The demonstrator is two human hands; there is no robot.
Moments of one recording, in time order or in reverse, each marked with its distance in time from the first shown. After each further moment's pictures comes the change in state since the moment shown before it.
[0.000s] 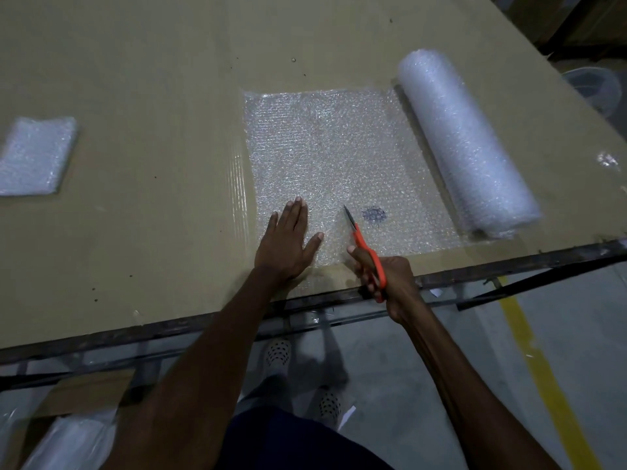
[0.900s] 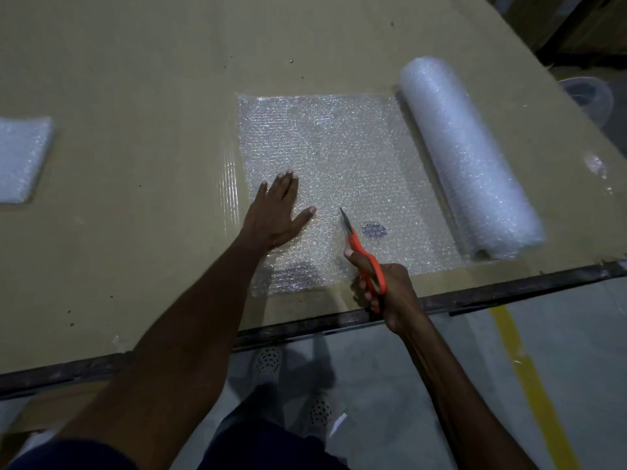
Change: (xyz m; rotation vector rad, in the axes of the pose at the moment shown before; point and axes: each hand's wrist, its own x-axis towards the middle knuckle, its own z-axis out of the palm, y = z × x) left_hand 0.087 -0.041 -0.024 0.086 -0.029 0.039; right_hand 0.021 -0.016 0.007 0.015 -0.038 0.061
